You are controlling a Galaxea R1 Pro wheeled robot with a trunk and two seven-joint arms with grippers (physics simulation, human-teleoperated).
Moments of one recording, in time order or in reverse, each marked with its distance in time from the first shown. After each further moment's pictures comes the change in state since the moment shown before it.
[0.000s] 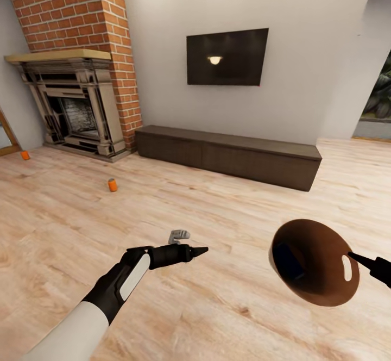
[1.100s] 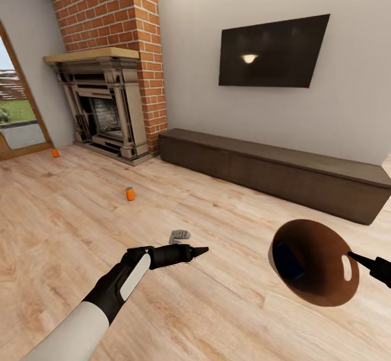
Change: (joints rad) left arm 0.000 -0.002 0.000 0.000 -0.001 -0.001 0.000; right arm 0.000 0.000 0.000 0.000 0.005 -0.005 0.009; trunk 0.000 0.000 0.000
